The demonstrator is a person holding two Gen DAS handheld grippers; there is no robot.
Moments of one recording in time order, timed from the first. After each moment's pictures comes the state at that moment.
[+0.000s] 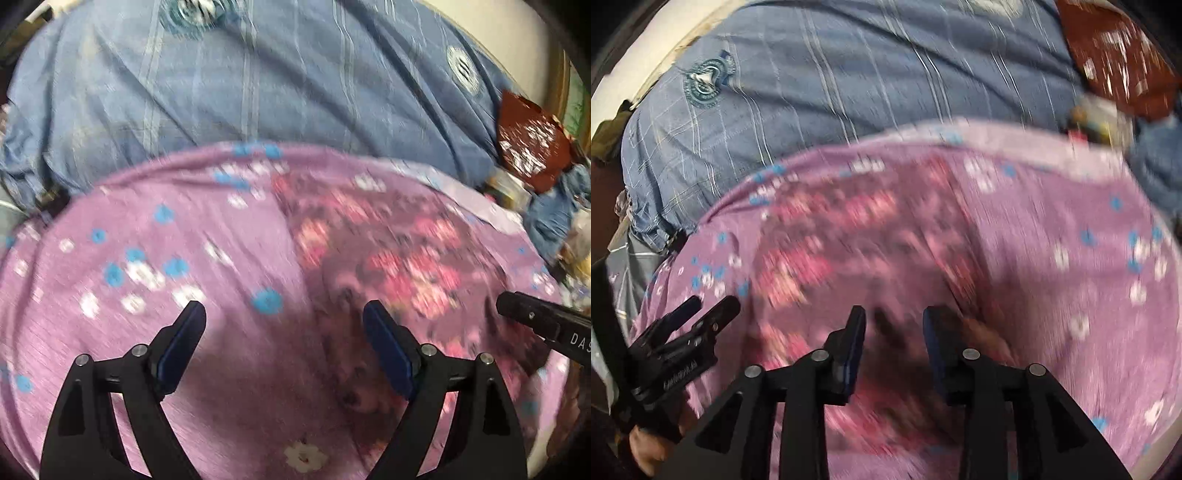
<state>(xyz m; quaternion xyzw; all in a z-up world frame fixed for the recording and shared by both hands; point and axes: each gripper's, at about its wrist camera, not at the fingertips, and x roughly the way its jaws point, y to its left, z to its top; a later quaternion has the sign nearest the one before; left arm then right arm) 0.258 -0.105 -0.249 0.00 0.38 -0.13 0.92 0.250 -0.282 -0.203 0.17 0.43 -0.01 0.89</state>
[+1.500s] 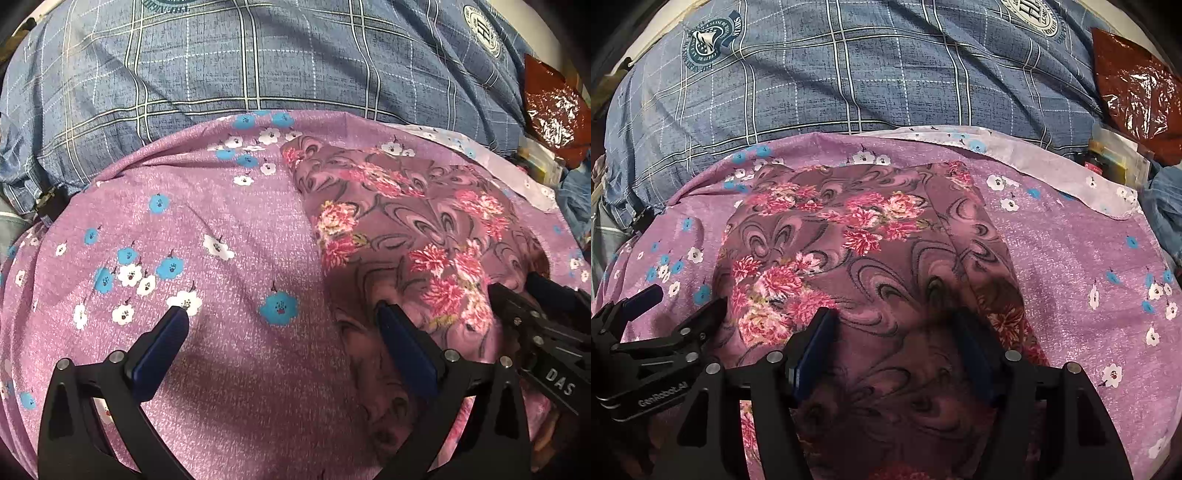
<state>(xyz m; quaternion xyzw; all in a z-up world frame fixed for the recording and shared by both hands) 0.293 -0.113 -0.268 0.04 0.43 -0.11 0.89 0.283 -0.254 -0.239 0.10 0.42 -0.04 0.90</state>
